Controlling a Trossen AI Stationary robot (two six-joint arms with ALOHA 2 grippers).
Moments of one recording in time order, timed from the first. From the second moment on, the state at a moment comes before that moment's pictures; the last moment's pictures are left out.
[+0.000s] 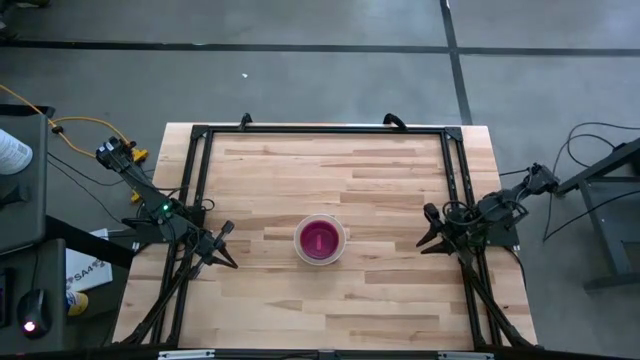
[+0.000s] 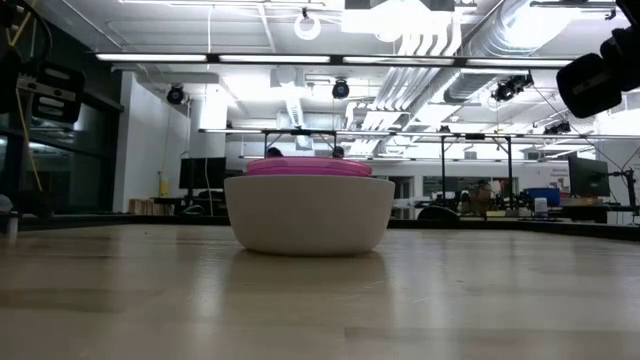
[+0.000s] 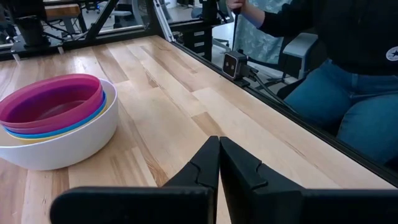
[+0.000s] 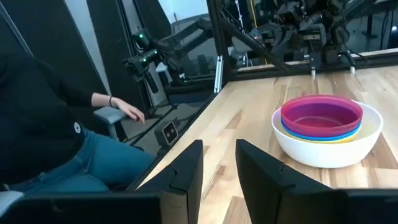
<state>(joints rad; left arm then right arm) -0.77 0.27 0.01 0.05 -0.22 -0.06 0.52 0.01 0.10 -0.14 0.05 0.26</state>
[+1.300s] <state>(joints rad) -0.77 0.27 0.01 0.05 -0.22 -0.06 0.60 0.17 0.01 0.02 -0.05 0.35</state>
